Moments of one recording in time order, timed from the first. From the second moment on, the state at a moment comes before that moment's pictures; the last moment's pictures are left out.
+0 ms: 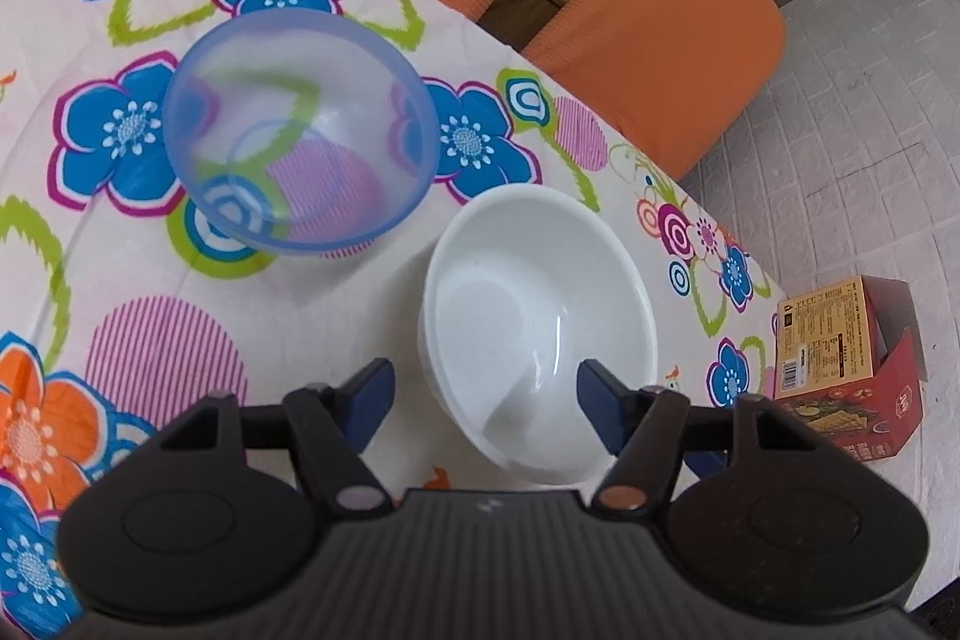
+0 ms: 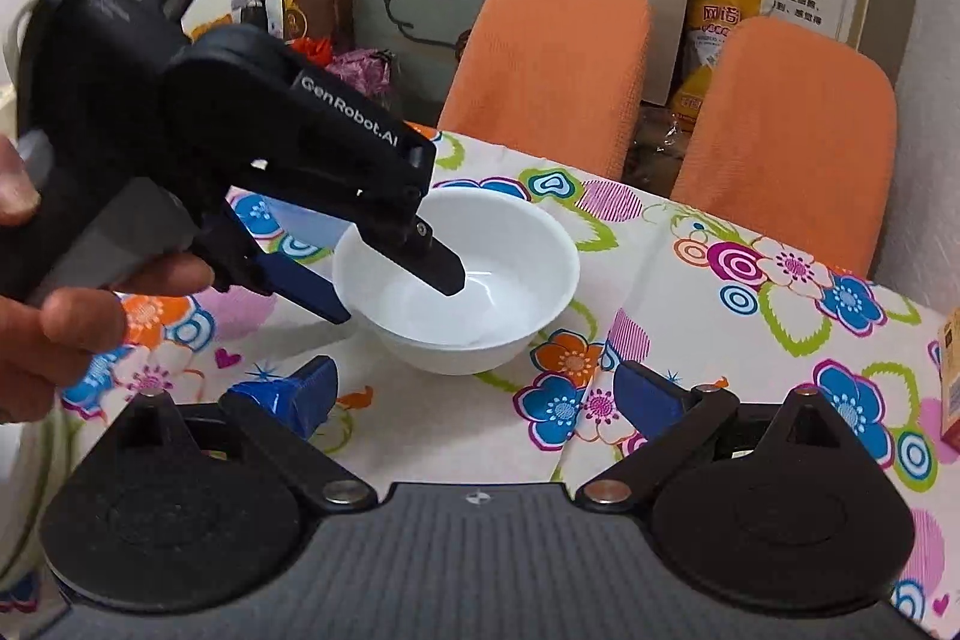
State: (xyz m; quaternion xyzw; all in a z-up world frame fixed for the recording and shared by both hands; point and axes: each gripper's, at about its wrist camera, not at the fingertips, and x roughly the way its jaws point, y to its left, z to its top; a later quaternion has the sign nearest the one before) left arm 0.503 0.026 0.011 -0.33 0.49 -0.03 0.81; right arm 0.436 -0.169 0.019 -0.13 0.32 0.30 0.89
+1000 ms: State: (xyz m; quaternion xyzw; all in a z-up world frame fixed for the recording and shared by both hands) left arm 0.510 -0.008 0.011 -0.24 0.47 -0.02 0.85; right arm 0.476 -0.150 -0.020 -0.12 0.31 0.34 0.88
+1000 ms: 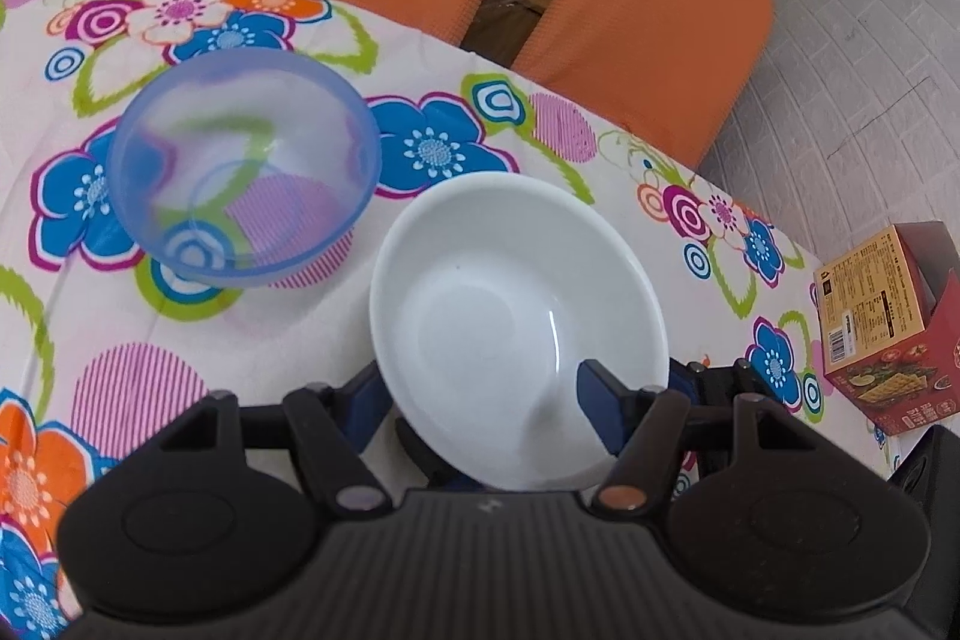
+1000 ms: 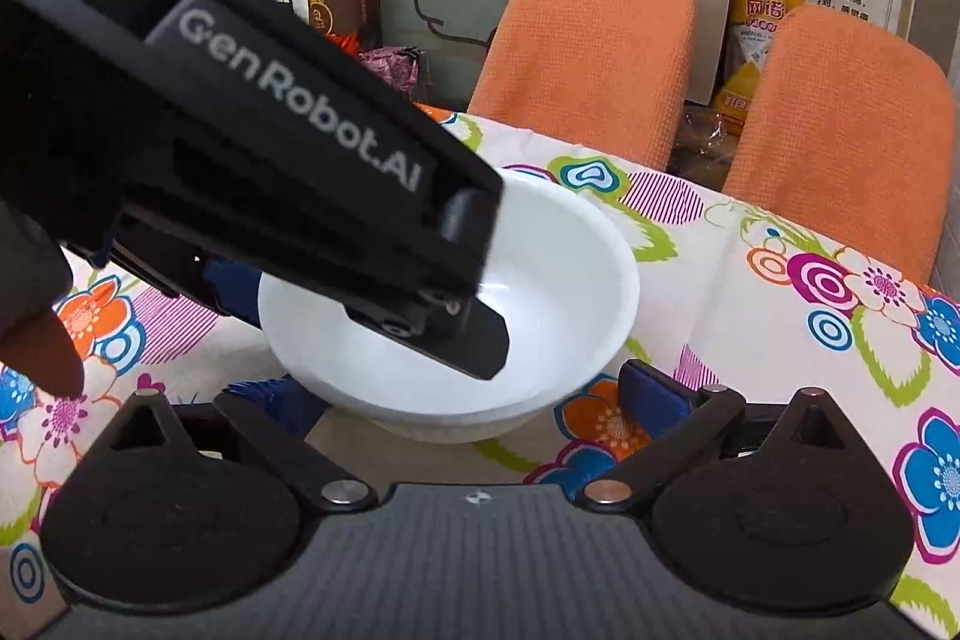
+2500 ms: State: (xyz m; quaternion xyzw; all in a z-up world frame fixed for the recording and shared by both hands) left arm 0.263 -0.059 0.039 -0.06 0.45 -0.17 0.88; right arm 0.201 -0.191 0.002 -0.15 0.28 0.23 0.92
